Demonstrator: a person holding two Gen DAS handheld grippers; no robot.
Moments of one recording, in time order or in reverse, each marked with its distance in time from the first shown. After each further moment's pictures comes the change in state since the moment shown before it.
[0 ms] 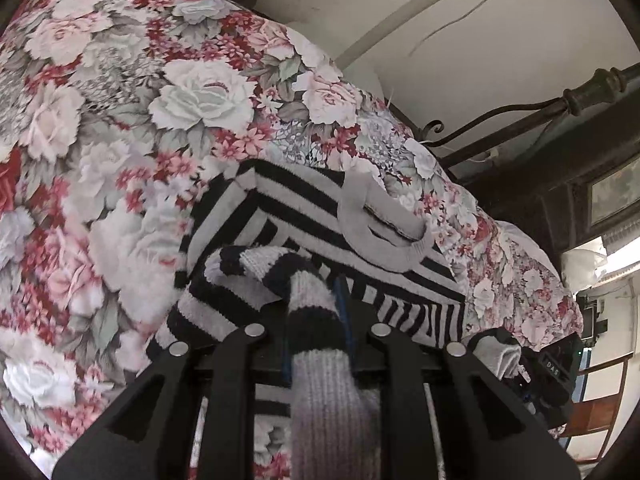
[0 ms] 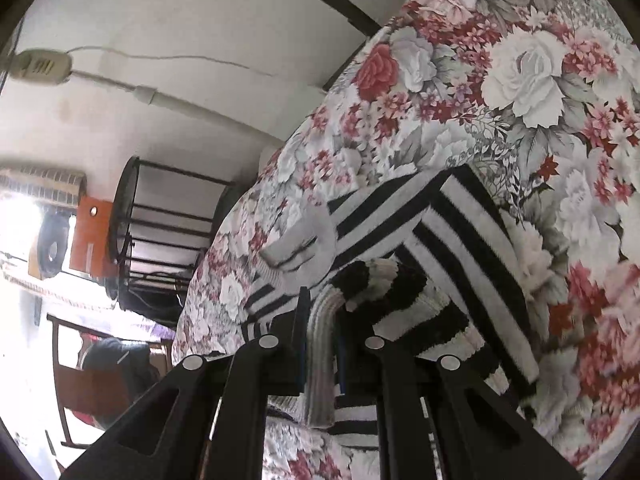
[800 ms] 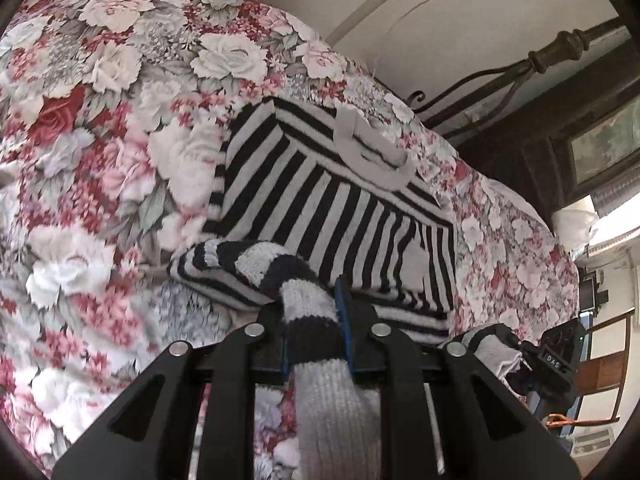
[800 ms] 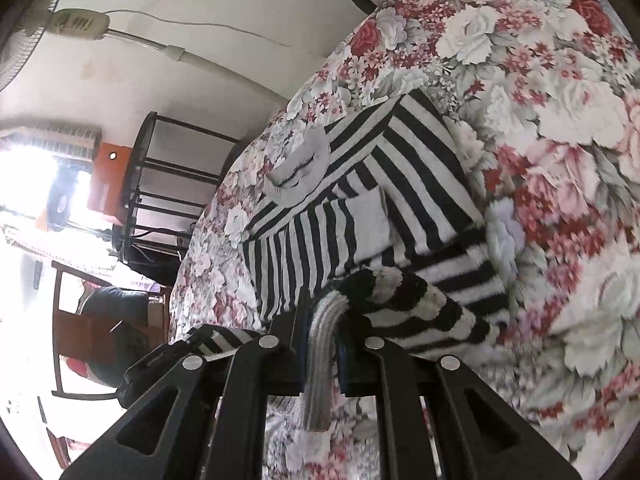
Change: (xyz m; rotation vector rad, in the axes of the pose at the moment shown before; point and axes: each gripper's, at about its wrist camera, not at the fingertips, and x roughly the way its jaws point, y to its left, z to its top) left arm -0.072 0.014 -0.088 0.057 0.032 -0.014; right arm -0.076 -0.003 -0.091 -0.070 0.077 -0.010
